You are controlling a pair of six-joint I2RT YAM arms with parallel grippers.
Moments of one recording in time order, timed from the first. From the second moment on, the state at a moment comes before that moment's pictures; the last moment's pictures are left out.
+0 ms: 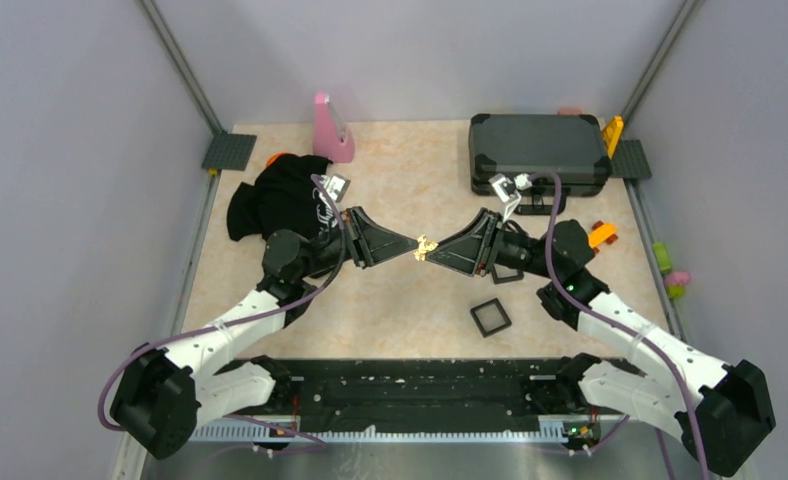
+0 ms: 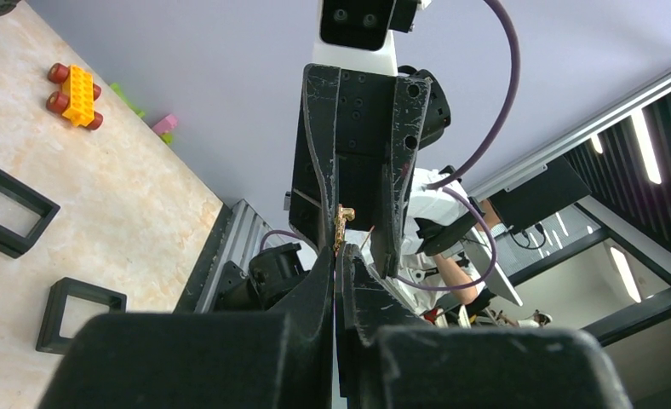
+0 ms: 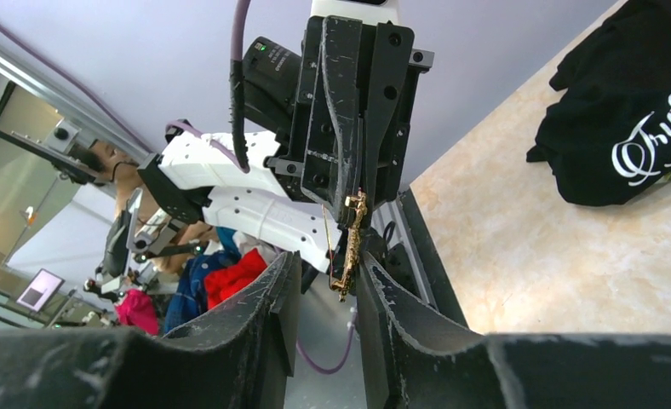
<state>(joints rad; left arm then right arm) -0.58 1.07 0.57 0.88 0.70 -1.25 0.65 0.94 0.64 0.55 -0.68 0.96</state>
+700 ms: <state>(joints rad) -0.58 1.07 0.57 0.88 0.72 -1.26 0.64 0.96 0.63 0.54 -0.68 0.97</state>
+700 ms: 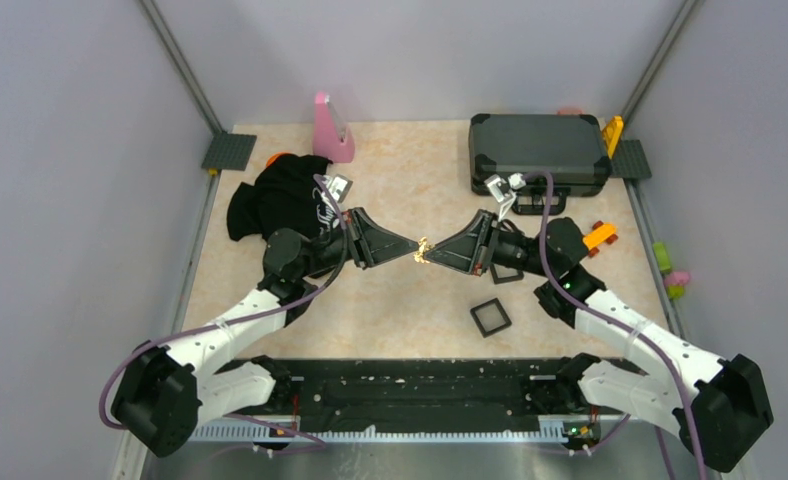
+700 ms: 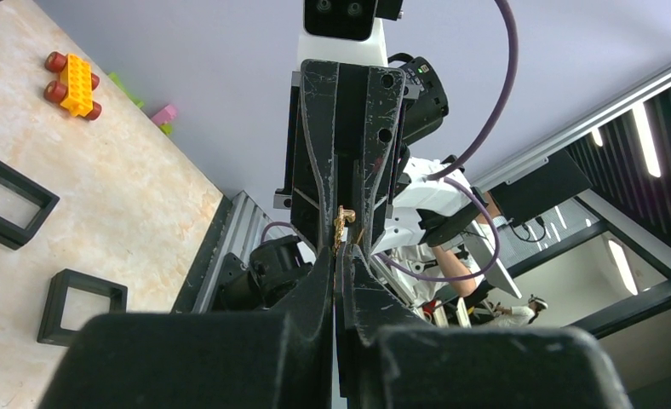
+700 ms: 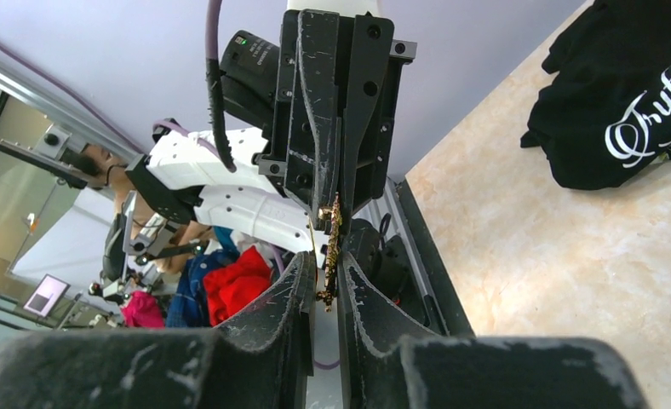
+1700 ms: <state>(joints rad) -0.57 1.03 0.57 0.76 0.71 -1.16 0.64 0.98 0.64 0.48 -0.64 0.99</state>
